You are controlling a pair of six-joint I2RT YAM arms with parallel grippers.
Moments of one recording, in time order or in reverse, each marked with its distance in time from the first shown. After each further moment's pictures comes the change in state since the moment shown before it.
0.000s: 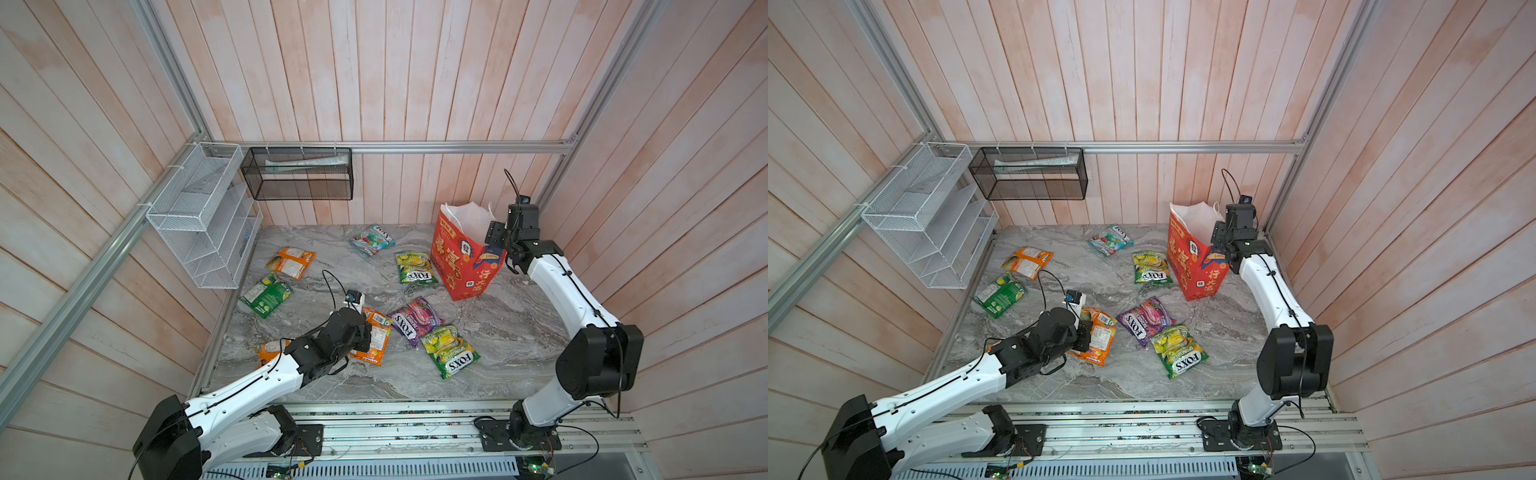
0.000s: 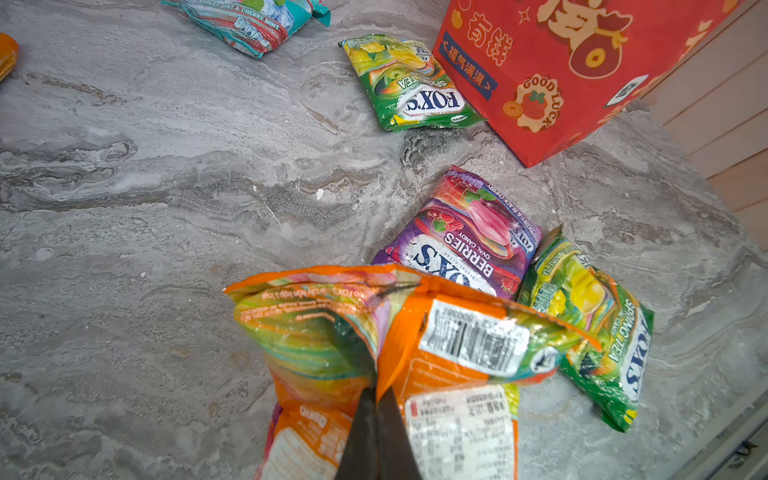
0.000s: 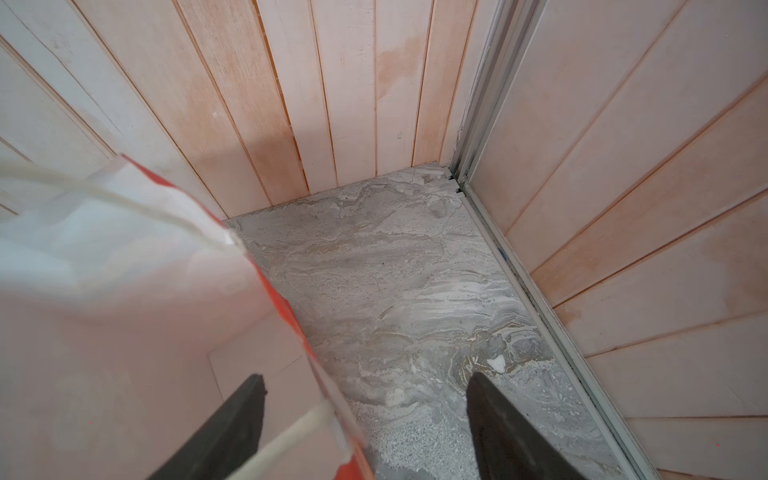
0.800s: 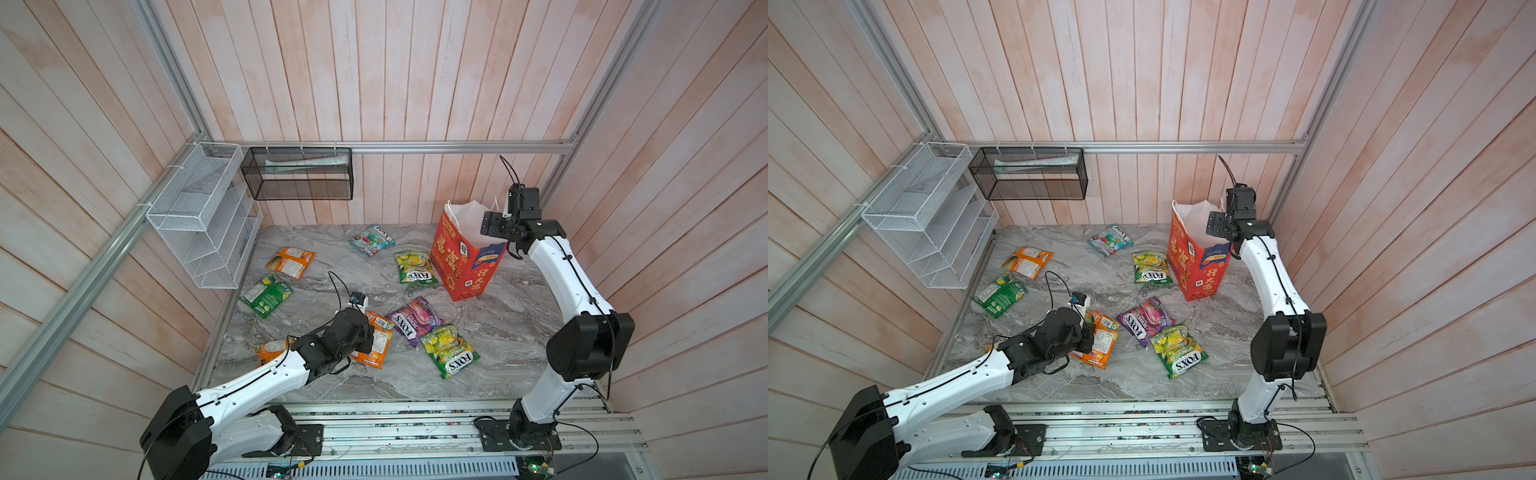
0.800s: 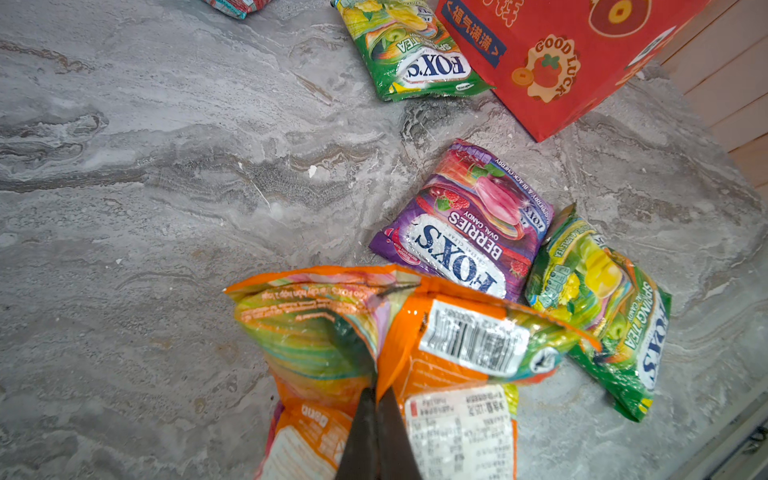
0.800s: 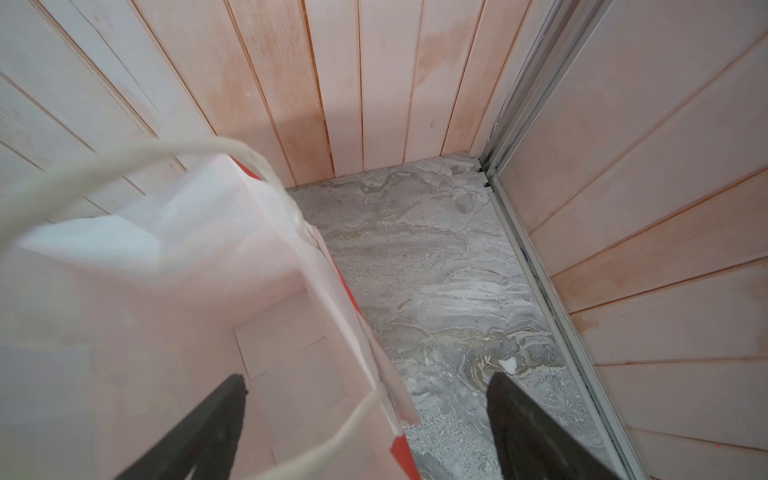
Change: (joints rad) left arm 0.000 0.061 0.000 0.008 0.027 0.000; right arm -0.002 0.146 0.278 -0.237 -0.091 -0.045
